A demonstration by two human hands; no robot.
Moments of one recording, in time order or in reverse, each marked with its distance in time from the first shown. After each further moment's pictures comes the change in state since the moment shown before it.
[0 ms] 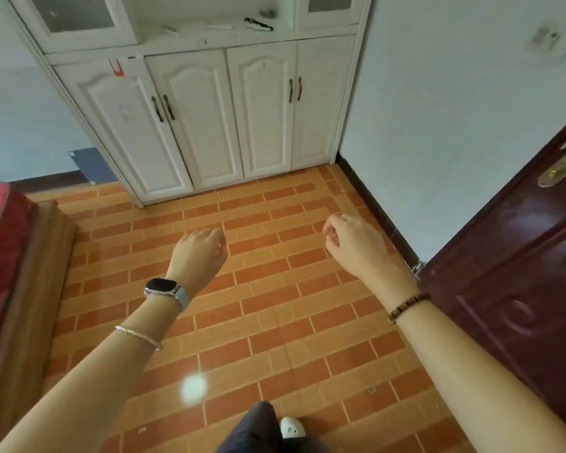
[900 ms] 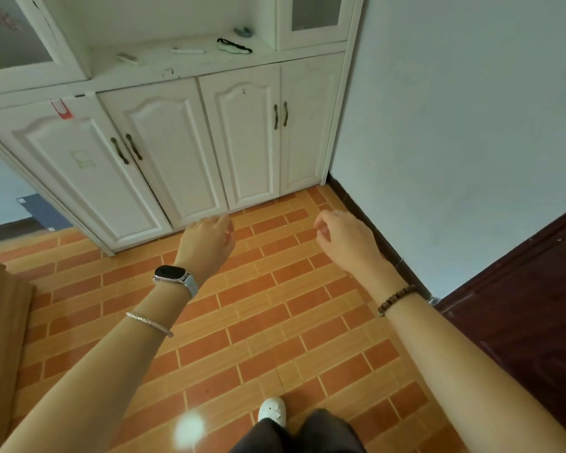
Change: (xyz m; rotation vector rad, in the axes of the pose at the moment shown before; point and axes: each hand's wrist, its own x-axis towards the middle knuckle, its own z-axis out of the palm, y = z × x) left_hand 0.312 -0.072 0.040 -0.015 -0.017 0.087; right_hand 0.282 0.042 0.042 0.012 0.024 0.093
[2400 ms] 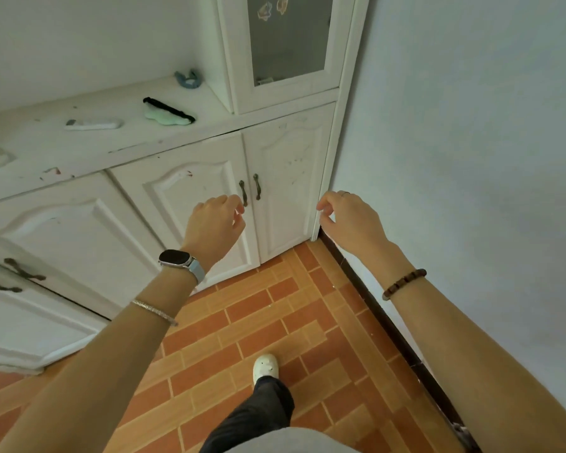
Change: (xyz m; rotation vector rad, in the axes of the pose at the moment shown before) left_hand 0.610 -0.017 0.121 -0.069 0.073 0.092; right_hand 0.553 0.256 0.032 0.054 0.022 0.096
